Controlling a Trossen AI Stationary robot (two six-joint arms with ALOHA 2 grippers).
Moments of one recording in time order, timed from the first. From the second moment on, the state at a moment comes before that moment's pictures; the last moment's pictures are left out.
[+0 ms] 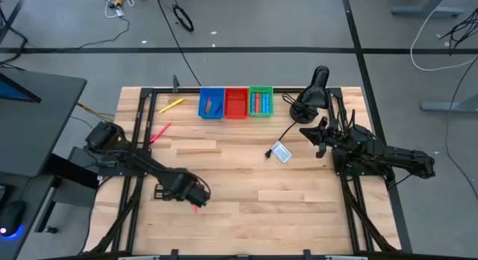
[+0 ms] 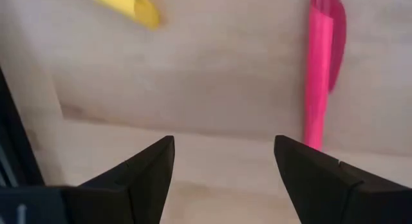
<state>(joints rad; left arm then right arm) -0.51 1.70 1.05 -0.98 0.12 -2.07 -0.22 0.01 0.02 0.03 0.07 0.36</state>
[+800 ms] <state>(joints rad) -0.52 1.71 1.05 -0.75 0.00 -2.23 -0.22 0.01 0.02 0.03 0.07 0.36</state>
